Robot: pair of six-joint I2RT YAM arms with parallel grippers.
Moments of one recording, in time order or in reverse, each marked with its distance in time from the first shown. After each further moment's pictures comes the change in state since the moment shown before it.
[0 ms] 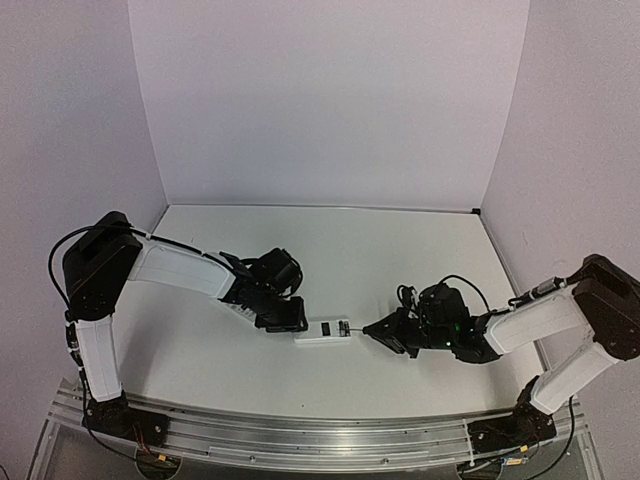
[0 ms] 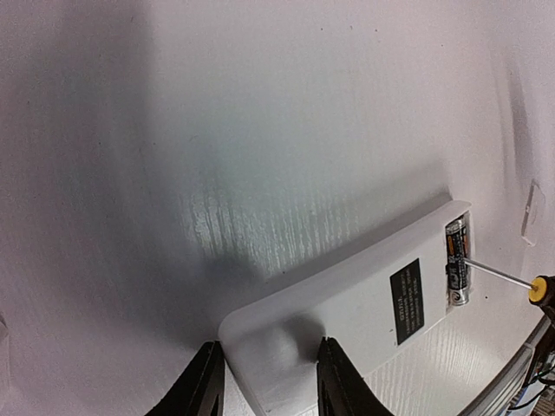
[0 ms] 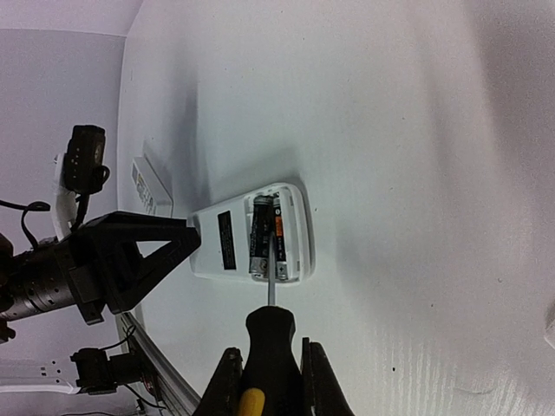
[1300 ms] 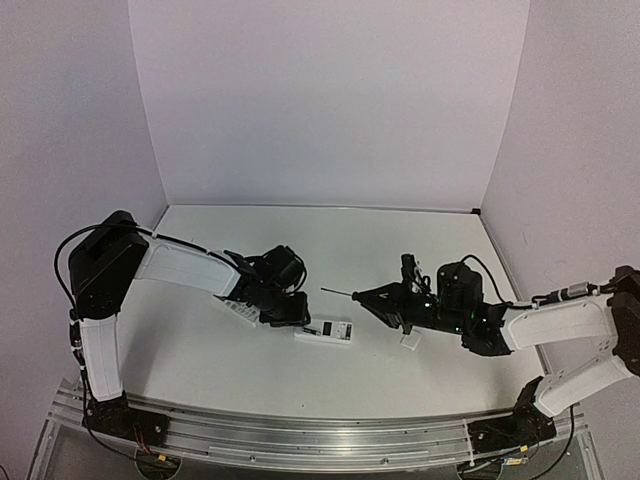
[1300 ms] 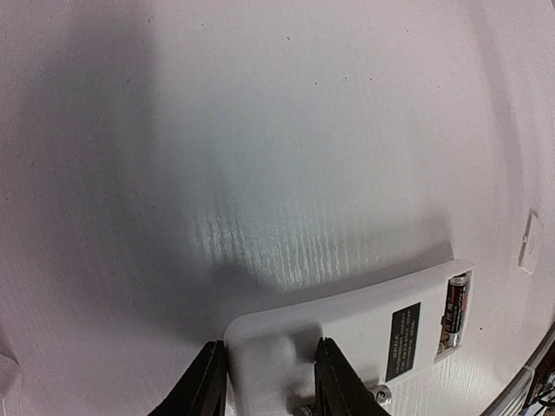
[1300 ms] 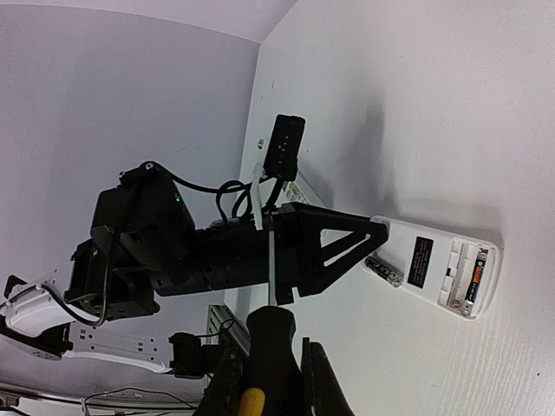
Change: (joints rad) left arm 0.003 0.033 0.040 0.023 -0.045 0.003; right arm 0.016 -0.169 0.051 0.090 -0.053 0.013
